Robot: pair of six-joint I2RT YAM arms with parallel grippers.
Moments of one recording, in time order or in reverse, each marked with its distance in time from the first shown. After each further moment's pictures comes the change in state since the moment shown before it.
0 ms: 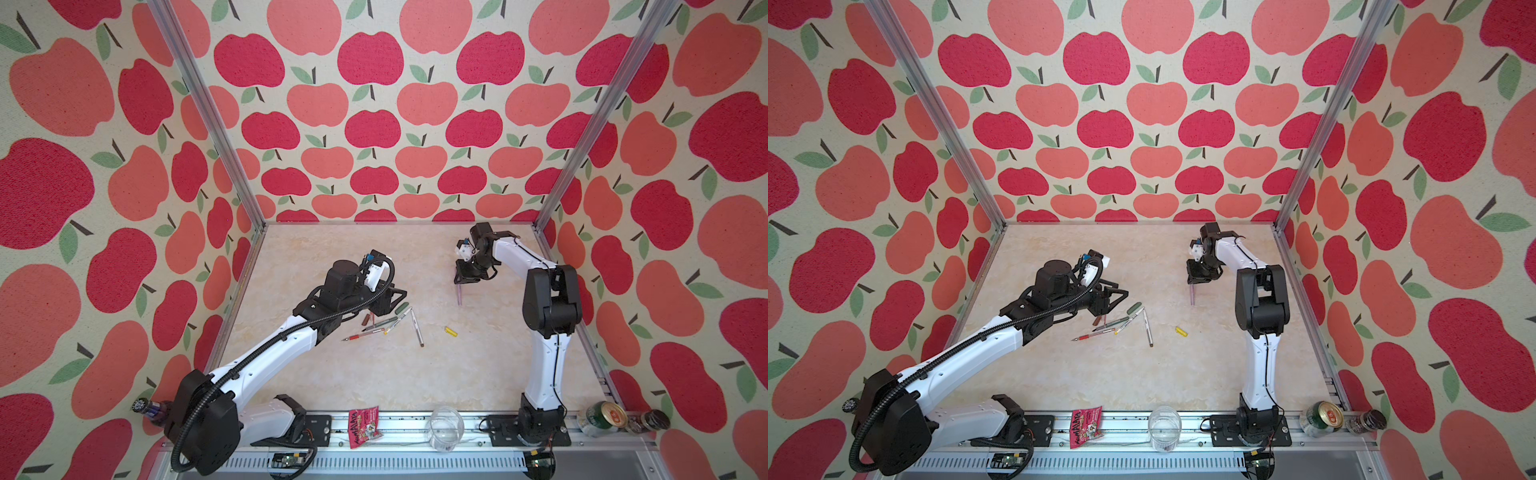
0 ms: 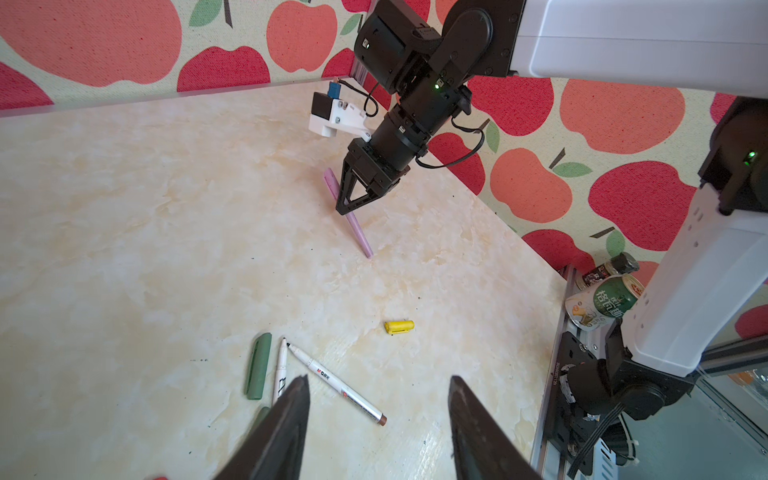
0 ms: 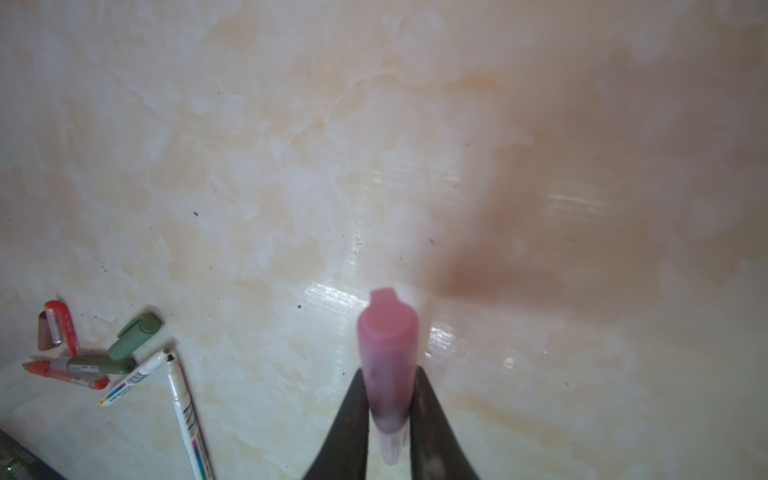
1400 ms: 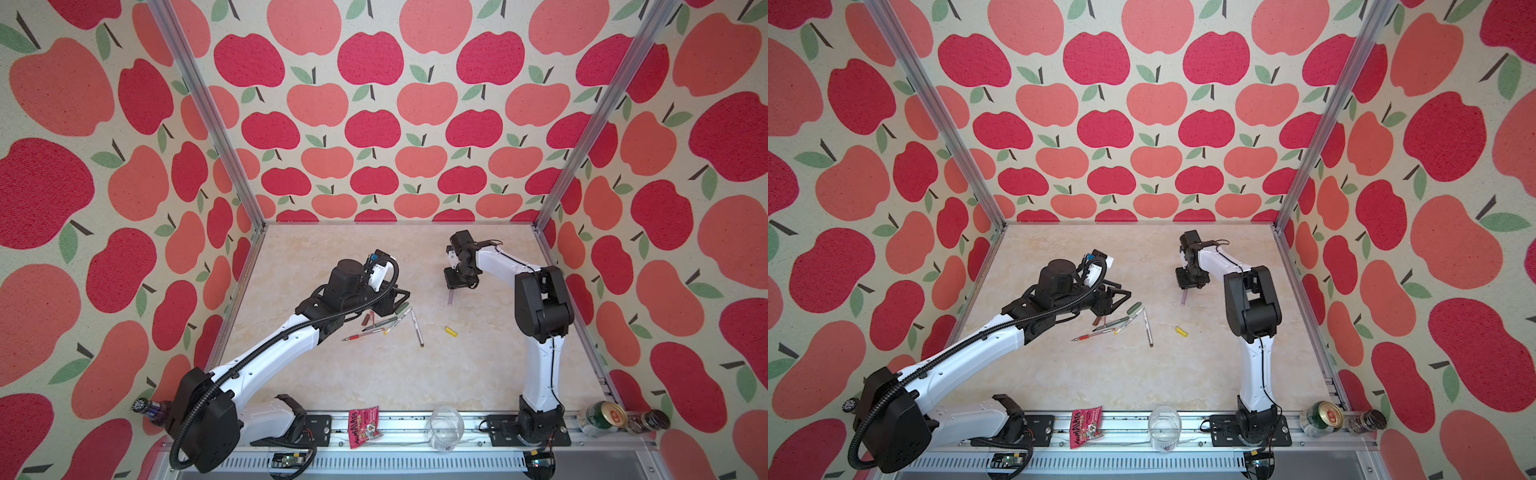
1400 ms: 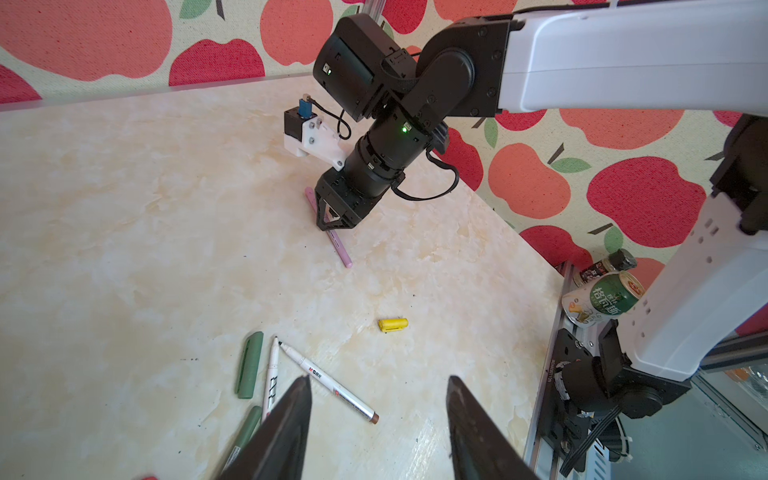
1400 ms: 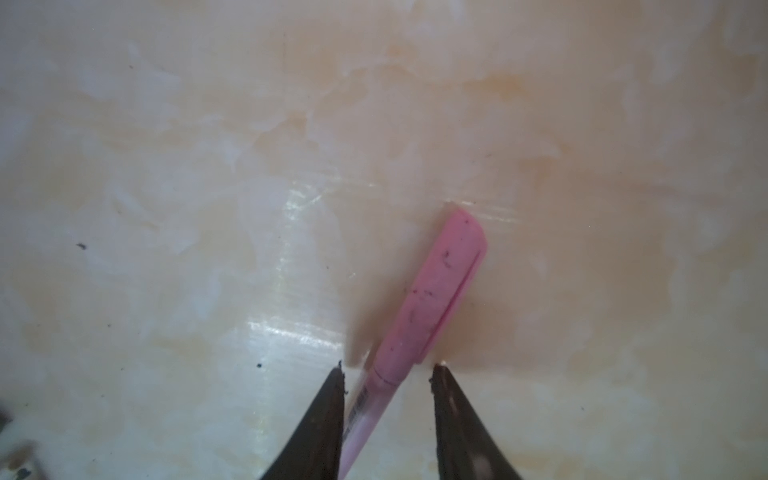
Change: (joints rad) left arm -0.033 0.006 0.034 -0.039 -0.024 -0.008; right arm 0.137 -0.018 -0.111 0.143 0.298 0.057
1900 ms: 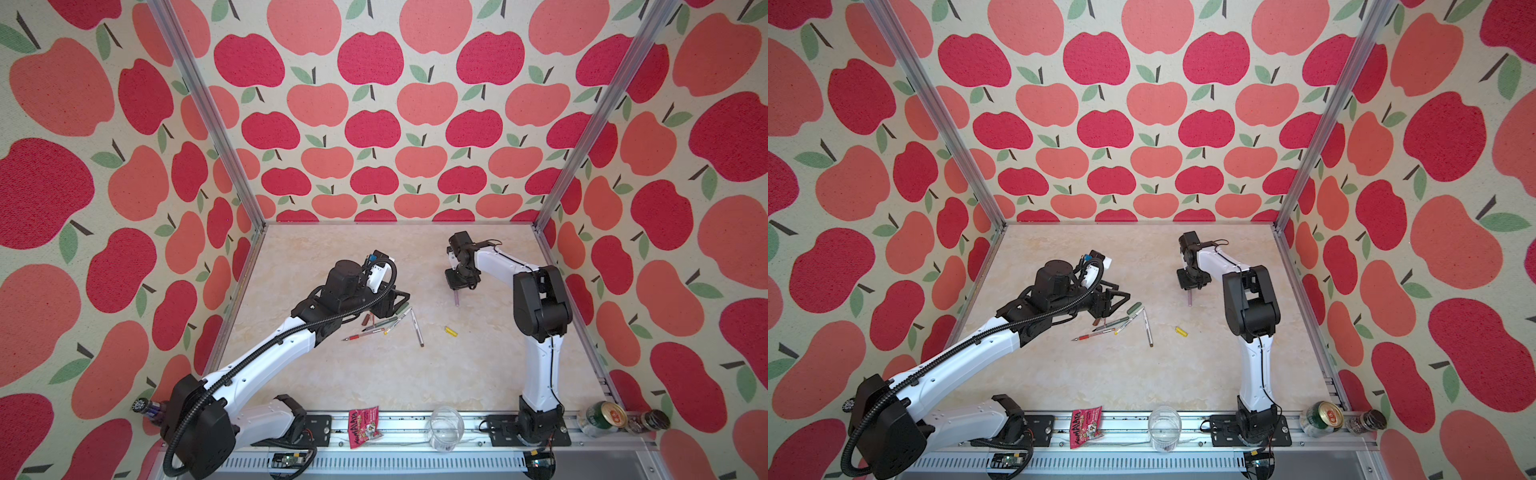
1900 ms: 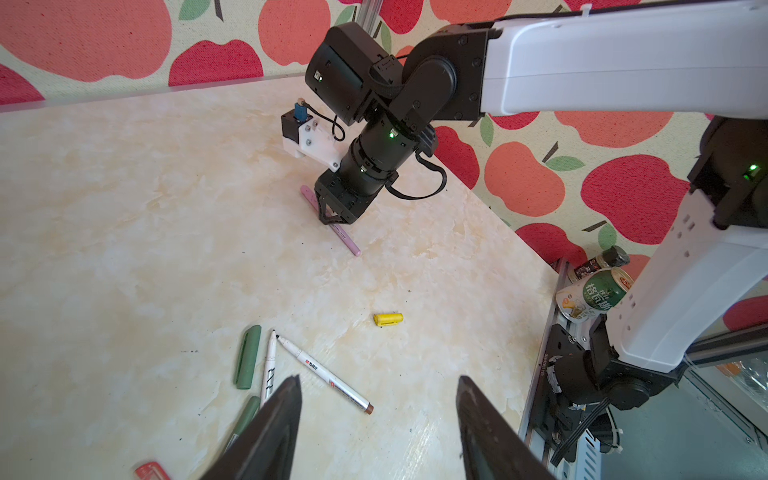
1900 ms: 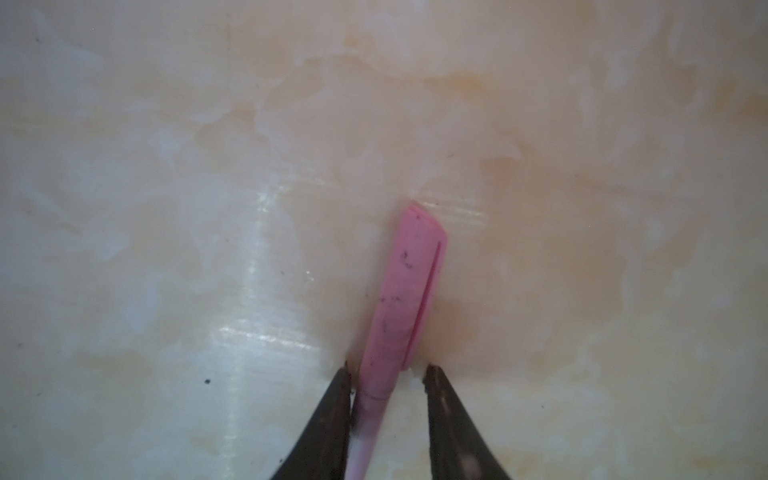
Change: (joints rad) left arm -0.006 -0.046 0.006 -0.044 -0.008 0.000; right arm 0.003 0.007 0.000 0.000 0.069 -0.030
